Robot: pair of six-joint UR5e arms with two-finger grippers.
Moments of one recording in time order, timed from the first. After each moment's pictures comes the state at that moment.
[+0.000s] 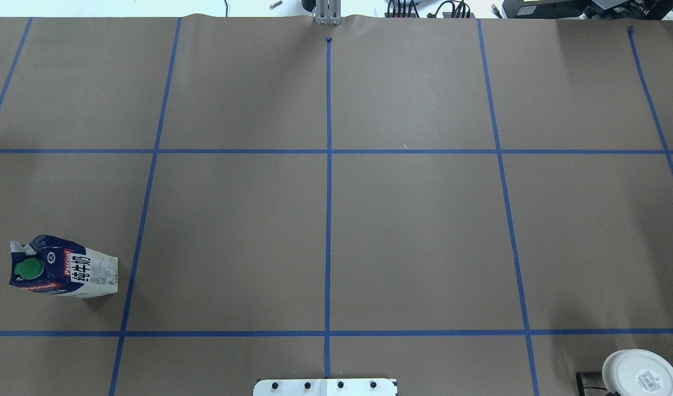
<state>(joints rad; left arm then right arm) -1.27 -1.47 -2.07 -1.60 -2.33 -0.35 1.56 -1.81 1.71 -1.51 2.33 -0.10</state>
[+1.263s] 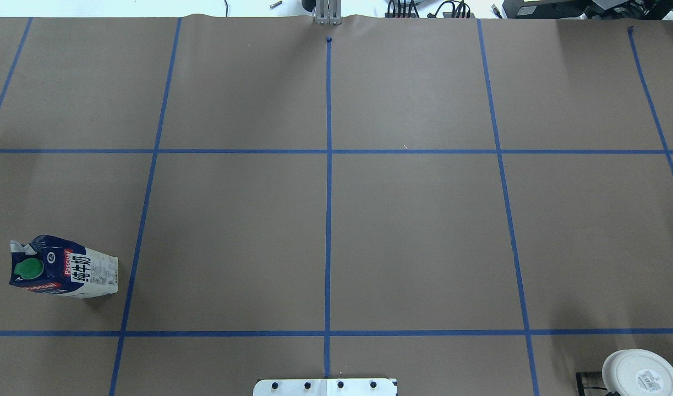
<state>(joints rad) -1.28 -1.47 -2.08 -1.60 -2.33 -0.35 1.56 -1.82 1.52 -1.41 2.41 -0.11</state>
